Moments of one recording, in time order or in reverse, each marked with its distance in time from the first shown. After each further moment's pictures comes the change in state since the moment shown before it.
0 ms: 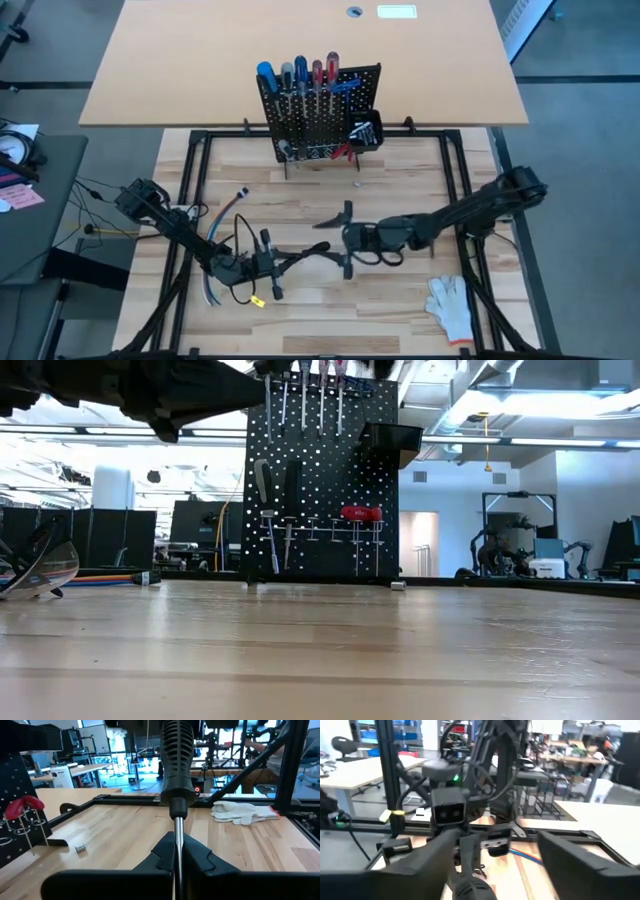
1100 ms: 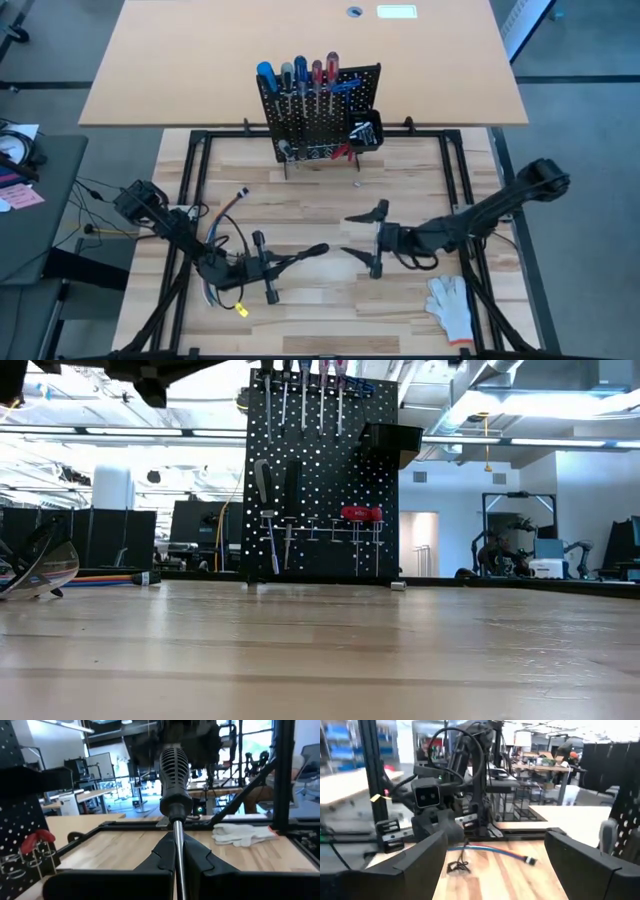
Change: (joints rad) left arm -0.058 0.000 0.000 0.212 -0.048 0.224; right arm 0.131 -0.250 -0.219 0.043 0.258 -0.018
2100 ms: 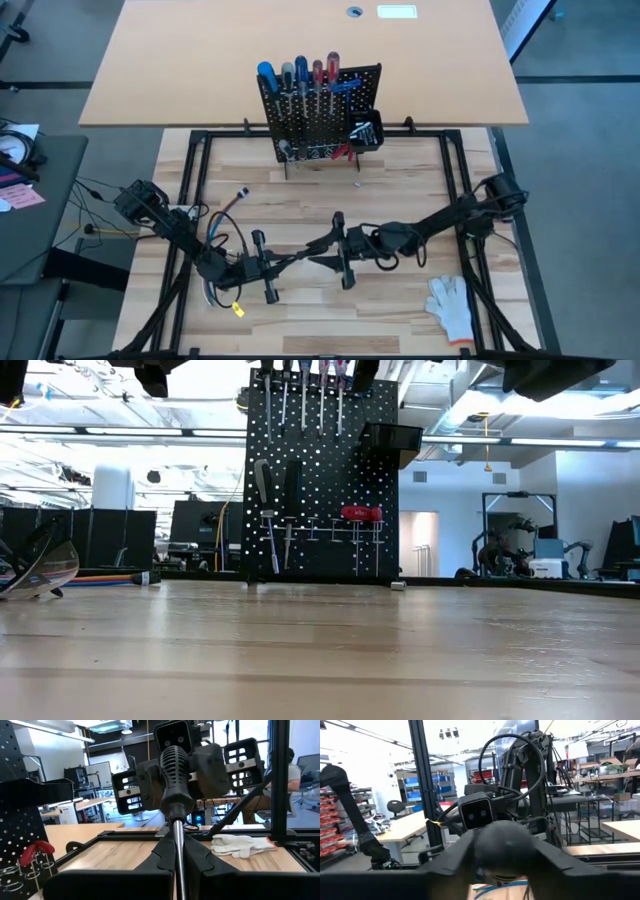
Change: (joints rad) left arm 0.004 0.000 0.000 0.076 0.022 0.056; right arm -0.128 0.418 0.163 0.428 -0.405 0.178
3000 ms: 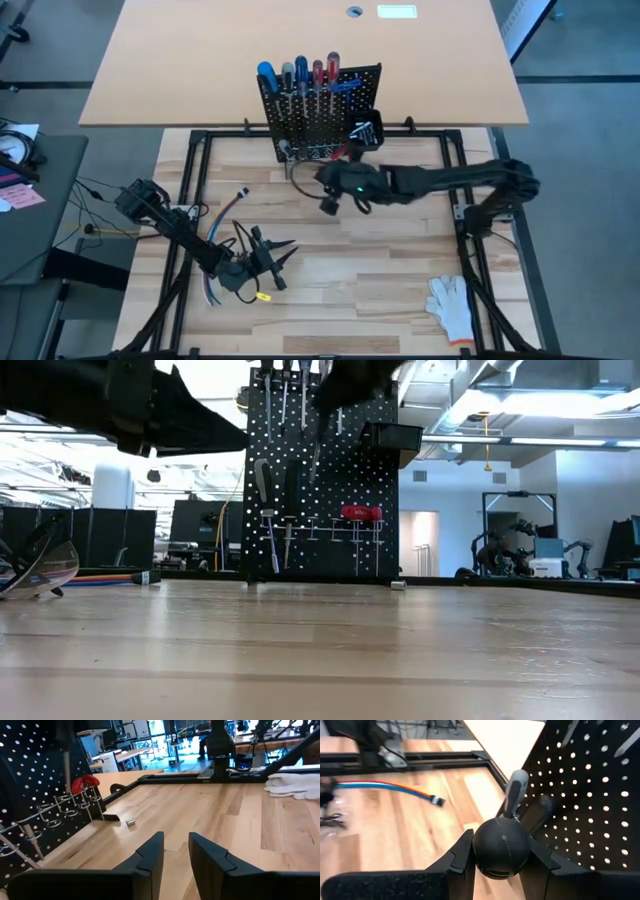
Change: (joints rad) left arm 0.035 -0.001 -0.003 -0.480 -0.217 -0.355; right arm -0.300 -0.158 0.481 -1.360 0.321 -0.087
